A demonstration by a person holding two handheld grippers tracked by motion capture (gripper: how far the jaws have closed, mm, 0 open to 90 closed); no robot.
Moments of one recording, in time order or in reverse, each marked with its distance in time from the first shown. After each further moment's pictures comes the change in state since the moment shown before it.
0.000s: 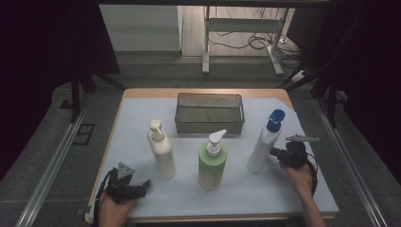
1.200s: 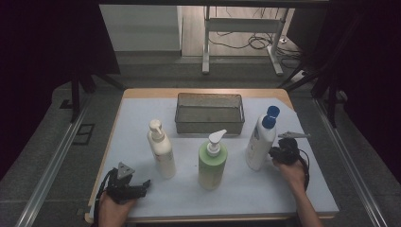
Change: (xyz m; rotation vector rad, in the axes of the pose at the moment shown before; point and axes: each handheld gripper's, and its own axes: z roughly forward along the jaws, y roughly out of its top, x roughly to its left) left arm 0.000 0.000 0.000 0.000 0.000 0.000; right arm 0.008 0.010 0.020 0.005 0.061 -0.018
